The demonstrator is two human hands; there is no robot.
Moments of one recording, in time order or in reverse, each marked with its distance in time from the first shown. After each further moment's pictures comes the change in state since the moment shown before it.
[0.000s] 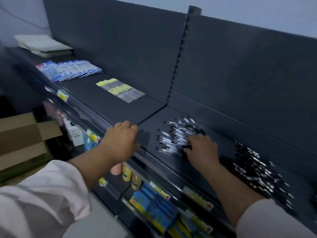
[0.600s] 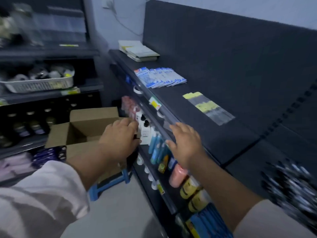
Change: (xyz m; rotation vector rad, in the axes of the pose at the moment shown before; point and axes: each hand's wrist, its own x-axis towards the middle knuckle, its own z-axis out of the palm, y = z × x) left_hand -0.081 -0.282 -0.024 -0.029 0.063 -0.403; right_hand 0.061 -0.350 0.015 0.212 -0.085 -0.583
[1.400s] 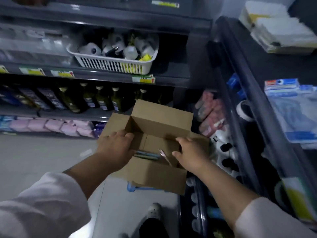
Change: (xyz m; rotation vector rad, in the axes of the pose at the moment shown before) left_hand 0.151 -0.322 0.119 -0.065 -0.348 -0.647; right_hand 0.375 -0.160 0.247 0.127 -0.662 -0.253
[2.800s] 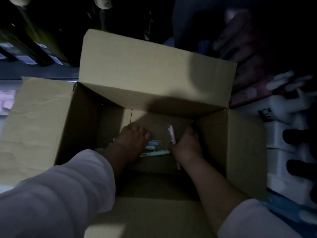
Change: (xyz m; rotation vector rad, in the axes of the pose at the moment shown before) left_hand 0.268 0.004 0.268 0.376 -0.407 0.506; right_hand 0.231 0.086 0.210 0.310 -0.014 0.624
